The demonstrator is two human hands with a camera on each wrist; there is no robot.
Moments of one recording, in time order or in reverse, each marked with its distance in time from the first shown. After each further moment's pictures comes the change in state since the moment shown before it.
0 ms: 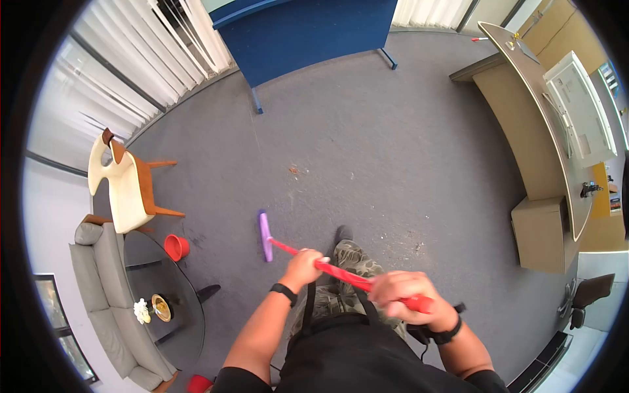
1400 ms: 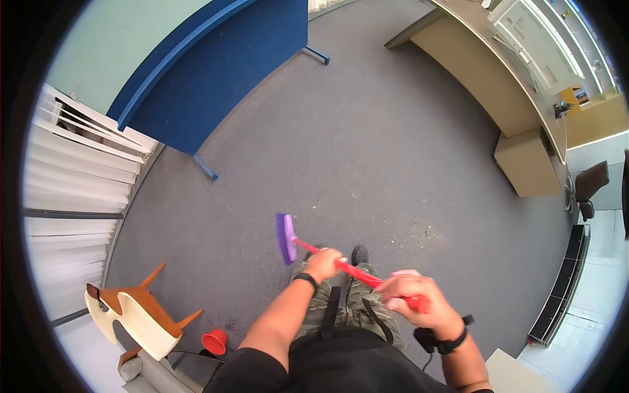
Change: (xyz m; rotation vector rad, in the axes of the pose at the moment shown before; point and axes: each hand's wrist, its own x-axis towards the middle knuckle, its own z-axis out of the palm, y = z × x) left_hand 0.272 -0.127 -0.055 0.000 -0.570 0.259; right_hand 0.197 0.052 -0.034 -0.359 0.529 0.423
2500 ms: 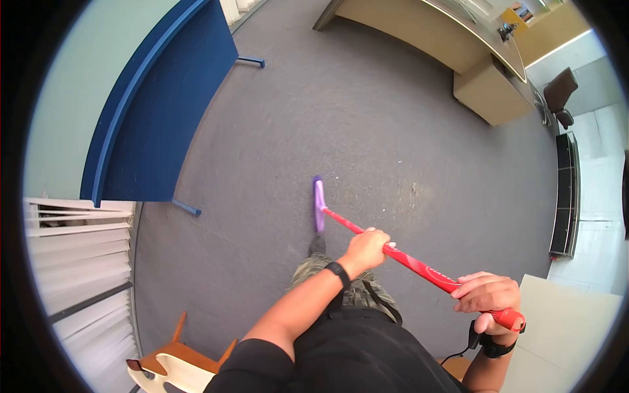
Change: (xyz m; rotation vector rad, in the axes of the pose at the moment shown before) left_hand 0.031 0.166 -0.038 -0.057 -0.204 0.422; right_hand -0.116 -0.105 -0.025 -0.106 0.435 -0.015
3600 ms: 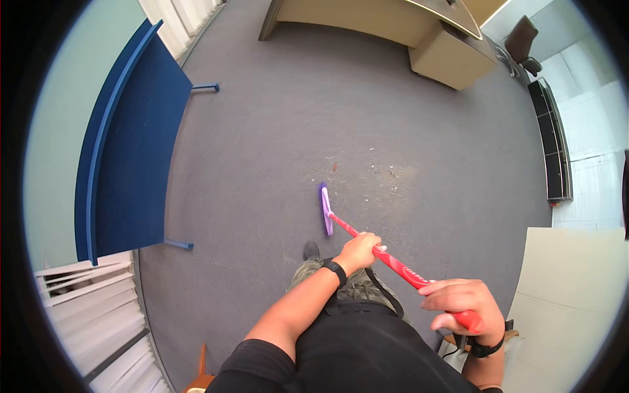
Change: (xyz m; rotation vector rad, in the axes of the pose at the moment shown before) left_hand 0.010 -0.018 0.063 -0.073 -0.251 0.122; right_hand -0.035 -0.013 0.023 -0.101 0.073 0.213
